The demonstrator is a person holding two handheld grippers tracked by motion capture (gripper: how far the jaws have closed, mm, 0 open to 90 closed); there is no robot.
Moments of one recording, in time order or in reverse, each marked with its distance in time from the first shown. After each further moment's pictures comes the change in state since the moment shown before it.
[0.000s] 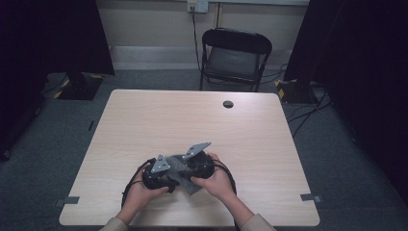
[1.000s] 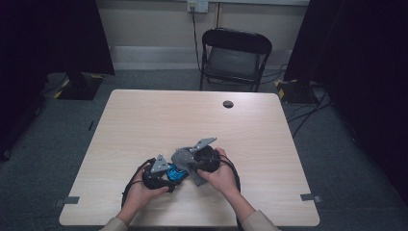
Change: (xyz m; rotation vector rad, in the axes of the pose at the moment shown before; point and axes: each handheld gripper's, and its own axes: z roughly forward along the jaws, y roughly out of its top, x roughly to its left) left arm 0.000 0.000 0.000 -0.006 -0.001 -0.013; right arm -0.027 -0.007 -0.006 0.024 -0.154 0.066
